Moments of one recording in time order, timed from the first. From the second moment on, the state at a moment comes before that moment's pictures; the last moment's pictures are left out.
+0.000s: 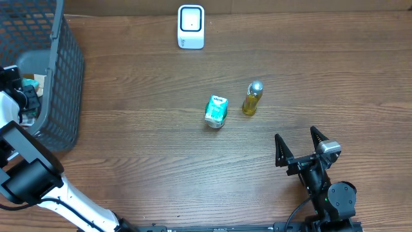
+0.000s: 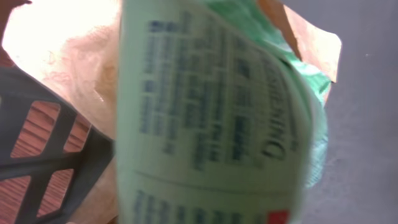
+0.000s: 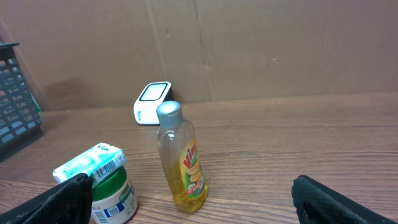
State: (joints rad) left arm 0.69 2.14 1.61 -0.50 0.00 0.30; right arm 0.17 0.01 0.02 -0.03 -0.09 0.17
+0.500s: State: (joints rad) left arm 0.64 1.85 1.61 -0.47 0.05 0.16; right arm 0.17 0.01 0.02 -0.03 -0.09 0.17
